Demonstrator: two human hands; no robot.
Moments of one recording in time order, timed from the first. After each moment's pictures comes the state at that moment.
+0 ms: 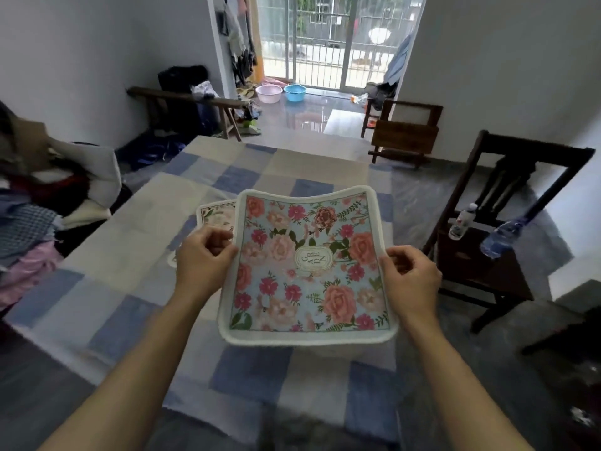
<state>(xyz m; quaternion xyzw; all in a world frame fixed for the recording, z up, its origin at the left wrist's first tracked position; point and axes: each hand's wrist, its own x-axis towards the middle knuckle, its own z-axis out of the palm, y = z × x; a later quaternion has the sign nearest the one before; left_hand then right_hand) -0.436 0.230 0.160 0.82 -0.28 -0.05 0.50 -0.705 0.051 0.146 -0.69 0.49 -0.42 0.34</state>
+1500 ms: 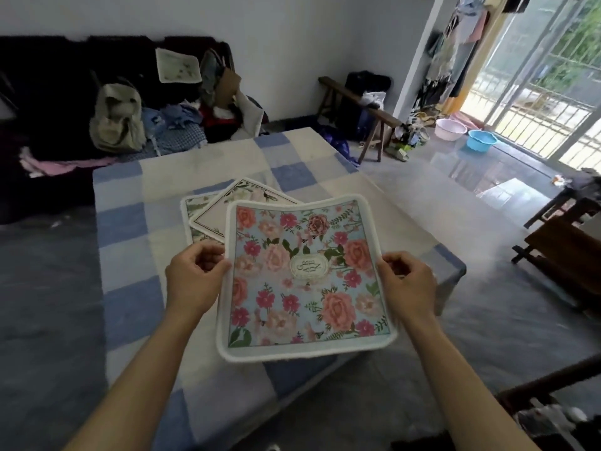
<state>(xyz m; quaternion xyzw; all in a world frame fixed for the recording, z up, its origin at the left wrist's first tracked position) -0.626 0.004 0.128 0.83 0.09 0.15 0.53 -0.658 -0.328 0.133 -0.85 0.15 -0.20 0.47</state>
